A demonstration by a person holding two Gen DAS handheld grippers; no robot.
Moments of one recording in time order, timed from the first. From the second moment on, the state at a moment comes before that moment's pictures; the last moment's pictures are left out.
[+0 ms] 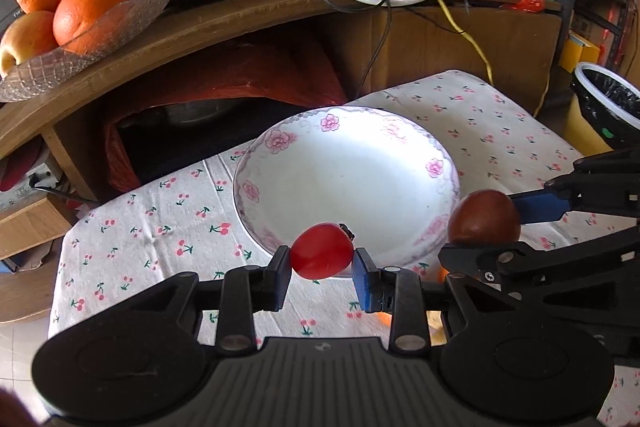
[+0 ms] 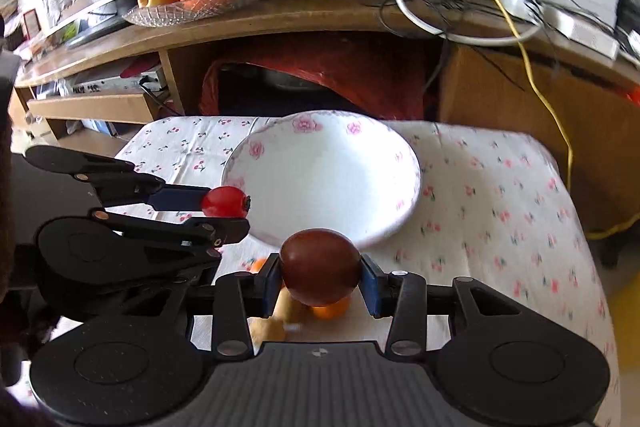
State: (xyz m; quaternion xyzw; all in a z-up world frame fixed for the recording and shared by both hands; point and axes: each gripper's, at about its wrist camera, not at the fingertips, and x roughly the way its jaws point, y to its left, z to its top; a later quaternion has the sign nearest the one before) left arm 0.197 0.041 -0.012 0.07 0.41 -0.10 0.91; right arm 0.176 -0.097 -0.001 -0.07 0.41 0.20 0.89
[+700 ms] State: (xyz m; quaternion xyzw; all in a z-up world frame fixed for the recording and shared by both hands) left arm 0.213 0.046 -0.021 0.06 0.41 -0.09 0.90; right arm 0.211 -0.094 -0.024 -0.08 0.41 0.21 0.89
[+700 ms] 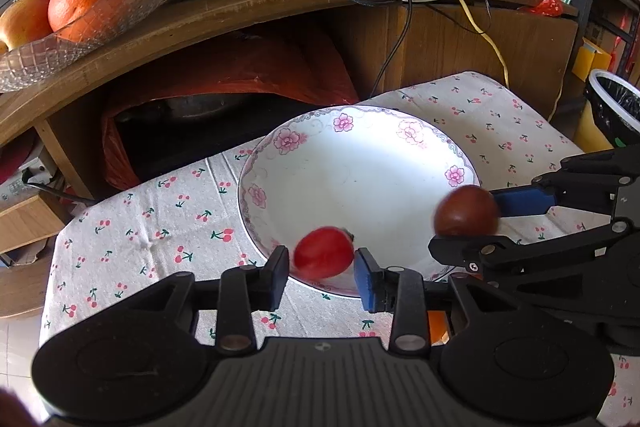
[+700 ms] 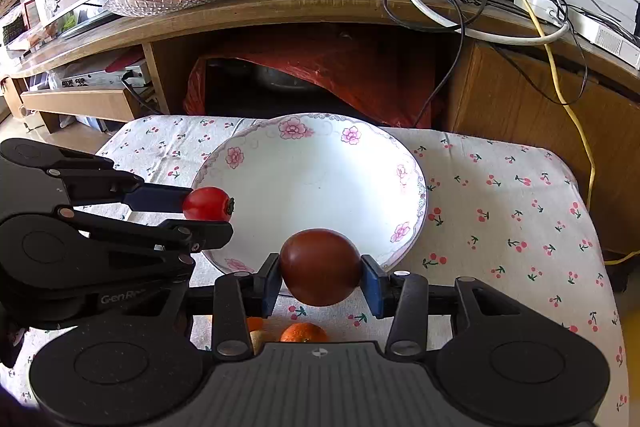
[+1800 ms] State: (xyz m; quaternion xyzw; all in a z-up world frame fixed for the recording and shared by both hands) left arm 0.187 0.046 -0.008 0.07 0.40 -0.13 0.90; right arm 0.204 -0.108 -0.006 -0.05 0.39 0.19 0.90
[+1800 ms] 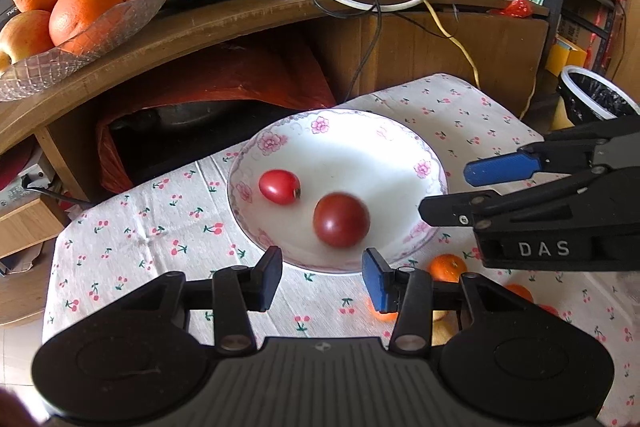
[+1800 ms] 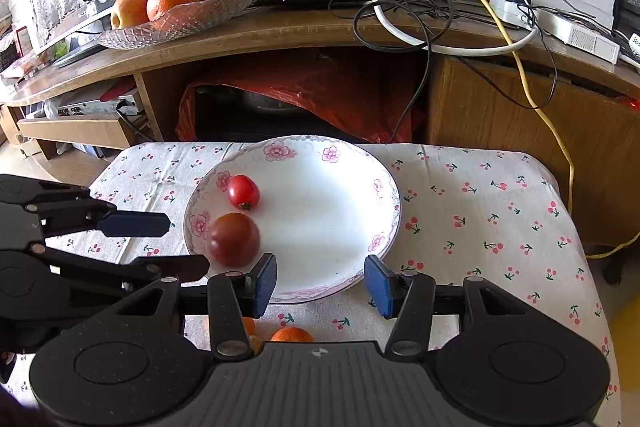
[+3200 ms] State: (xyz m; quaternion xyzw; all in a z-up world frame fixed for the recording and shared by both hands) left arm 0.146 0.011 -0.027 0.10 0.45 -0.23 0.86; right arm 0.150 -0.161 -0.011 -0.02 0.44 0.20 0.87
